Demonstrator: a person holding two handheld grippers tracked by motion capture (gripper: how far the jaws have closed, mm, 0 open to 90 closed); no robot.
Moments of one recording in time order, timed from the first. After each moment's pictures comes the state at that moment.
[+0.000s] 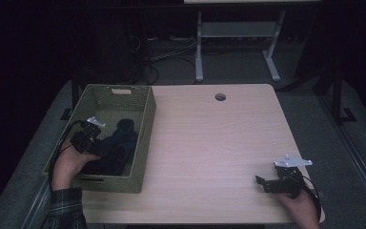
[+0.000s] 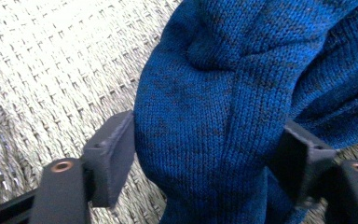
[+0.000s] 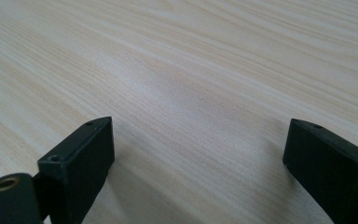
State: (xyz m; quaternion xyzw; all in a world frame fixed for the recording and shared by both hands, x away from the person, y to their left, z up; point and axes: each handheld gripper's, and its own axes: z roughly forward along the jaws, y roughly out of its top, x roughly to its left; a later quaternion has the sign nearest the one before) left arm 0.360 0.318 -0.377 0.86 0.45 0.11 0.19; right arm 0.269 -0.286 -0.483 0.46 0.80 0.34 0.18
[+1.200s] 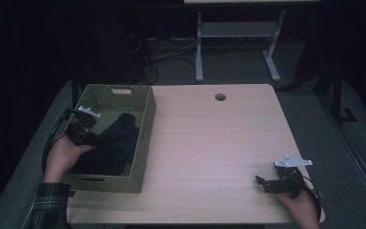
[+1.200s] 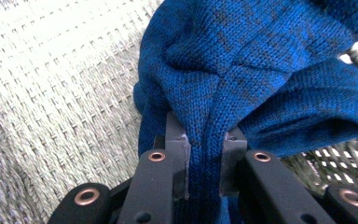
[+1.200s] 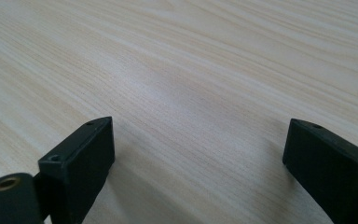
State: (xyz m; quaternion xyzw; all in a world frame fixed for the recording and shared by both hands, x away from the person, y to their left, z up) left arm 0.364 0.320 -0.337 0.86 0.45 0.07 0.23; right arm 0.269 -0.286 -0.483 0.46 0.80 0.34 0.18
